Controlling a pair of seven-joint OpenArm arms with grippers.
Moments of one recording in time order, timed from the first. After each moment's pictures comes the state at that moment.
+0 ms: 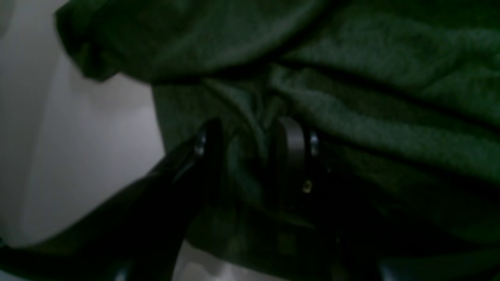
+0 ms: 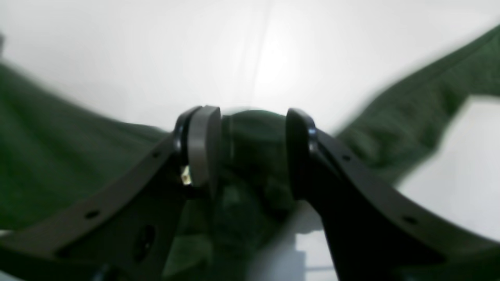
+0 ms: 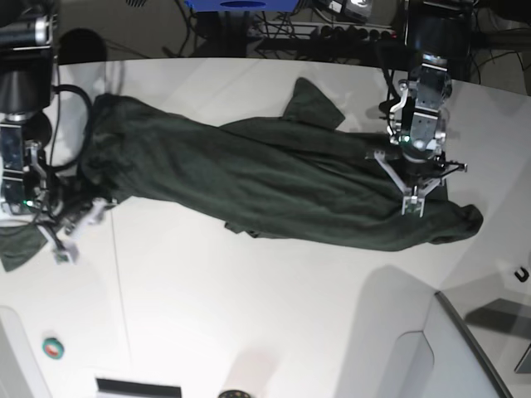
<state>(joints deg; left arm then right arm) 3.3 -16.2 1.9 68.1 7.4 8.1 28.7 10.6 17.5 2.9 62.6 14.8 15.8 -46.0</state>
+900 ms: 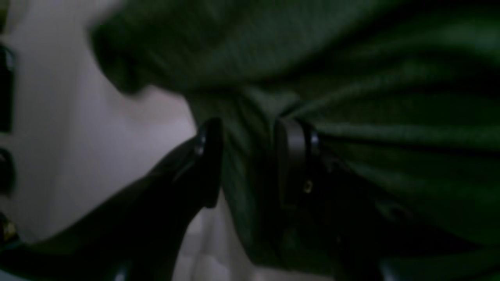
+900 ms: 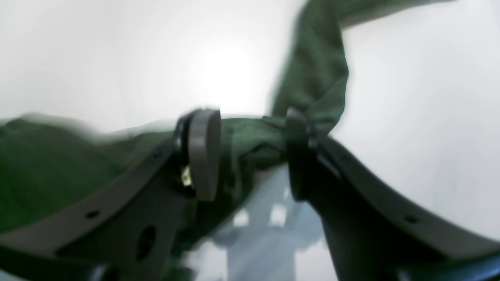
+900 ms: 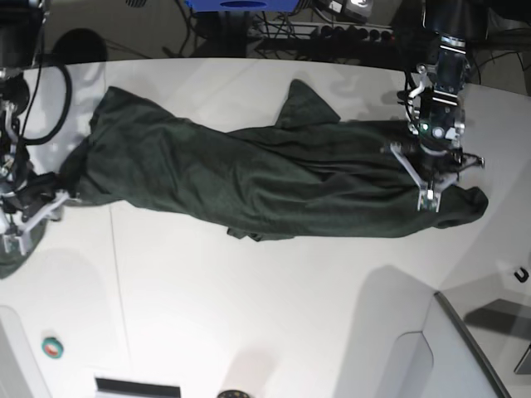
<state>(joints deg) 7.7 -19.7 1.2 79.2 6.3 7.5 32.0 -1.4 18.3 13.1 82.7 16.1 9.1 -44.7</state>
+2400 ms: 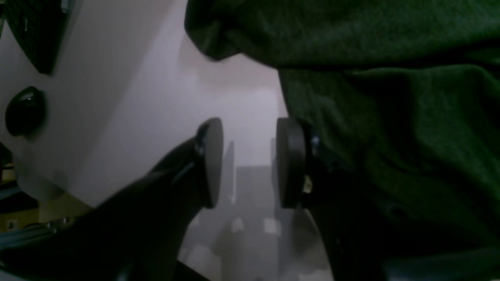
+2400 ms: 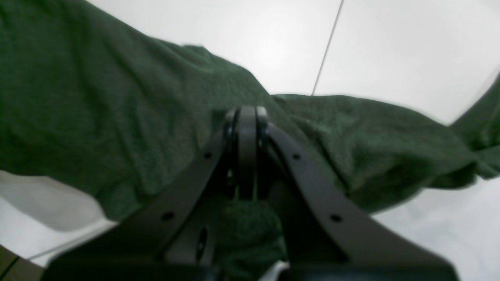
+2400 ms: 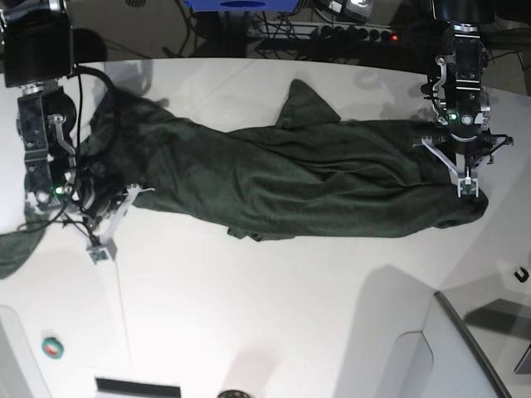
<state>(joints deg) 12.1 -18.5 -11.2 80.6 6.2 7.4 31.9 4.5 14.4 -4.7 84.5 15.4 9.0 -59.0</state>
